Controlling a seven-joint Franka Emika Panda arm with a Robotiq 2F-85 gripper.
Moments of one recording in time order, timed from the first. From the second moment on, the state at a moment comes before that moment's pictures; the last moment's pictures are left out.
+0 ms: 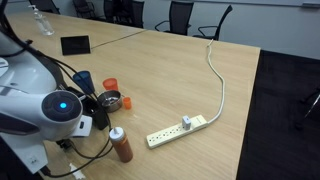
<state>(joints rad) 0.21 0.39 0.16 -2.50 1.32 2.47 -0.96</state>
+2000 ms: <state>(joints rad) 0.20 0.44 0.19 -2.46 1.39 2.46 -1.03</state>
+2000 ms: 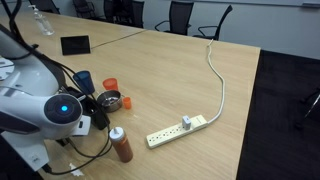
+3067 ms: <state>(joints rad) 0.17 0.22 0.15 -2.58 1.42 2.43 -1.08</state>
